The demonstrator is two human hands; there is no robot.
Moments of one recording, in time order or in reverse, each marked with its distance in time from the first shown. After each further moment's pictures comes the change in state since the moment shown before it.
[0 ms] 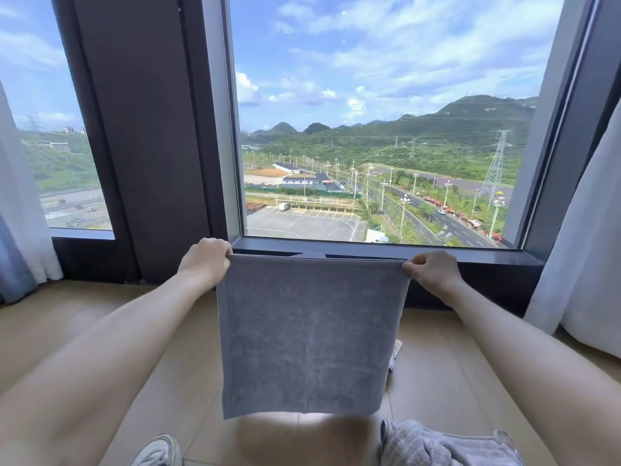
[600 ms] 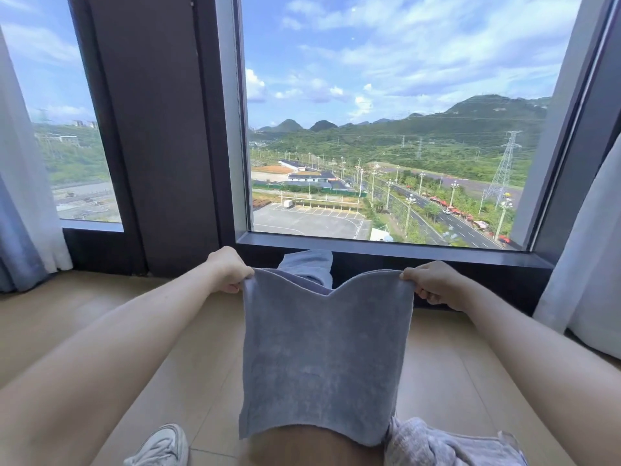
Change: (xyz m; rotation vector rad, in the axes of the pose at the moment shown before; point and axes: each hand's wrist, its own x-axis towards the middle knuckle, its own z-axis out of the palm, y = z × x) left_hand -0.016 0.017 -0.002 -0.506 -0.340 -0.375; right_hand -0.009 -0.007 0.005 0.154 -0.312 0.263
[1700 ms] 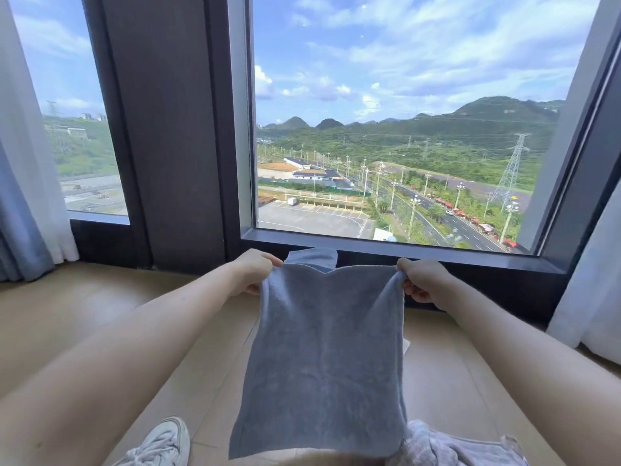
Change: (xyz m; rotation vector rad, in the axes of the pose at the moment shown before) left_hand -0.021 0.018 0.023 -0.160 -0.113 0.048; right_hand -0.004 -0.019 0.024 0.146 0.076 0.049
